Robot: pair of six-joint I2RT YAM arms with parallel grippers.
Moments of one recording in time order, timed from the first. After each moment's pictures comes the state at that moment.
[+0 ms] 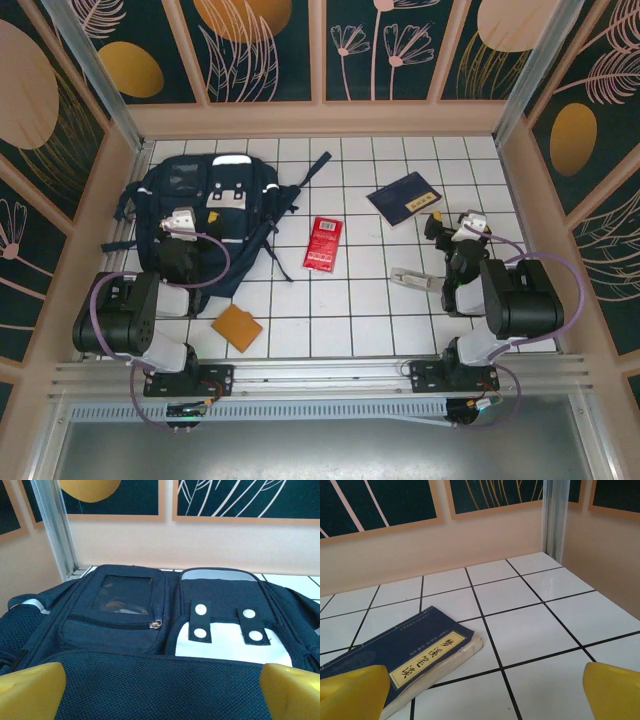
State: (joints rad) left arm -0.02 1.51 0.22 1.17 -0.12 -0.05; right arm 0.00 1.56 0.18 1.27 0.16 0.13
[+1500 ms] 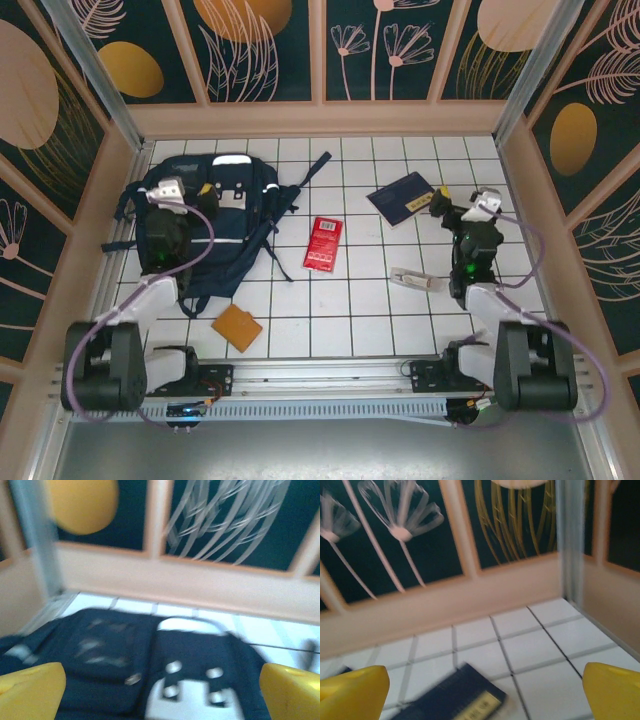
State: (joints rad) left arm -0.03 1.17 0.51 0.56 -0.02 -0.16; right arm 0.02 1.13 0.37 0.79 0.09 0.22
